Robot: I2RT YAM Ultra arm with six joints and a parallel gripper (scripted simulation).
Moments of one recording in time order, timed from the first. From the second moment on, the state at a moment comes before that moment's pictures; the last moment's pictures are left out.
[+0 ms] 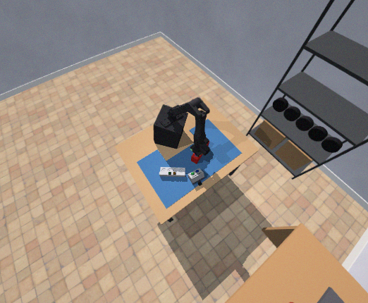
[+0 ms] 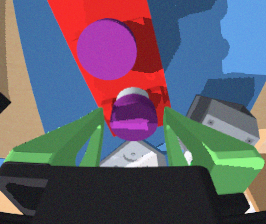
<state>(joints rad) -0.04 2.16 0.93 -0.18 -0.10 -1.58</state>
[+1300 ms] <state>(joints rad) -0.04 2.14 0.92 -0.20 -0.10 -0.21</state>
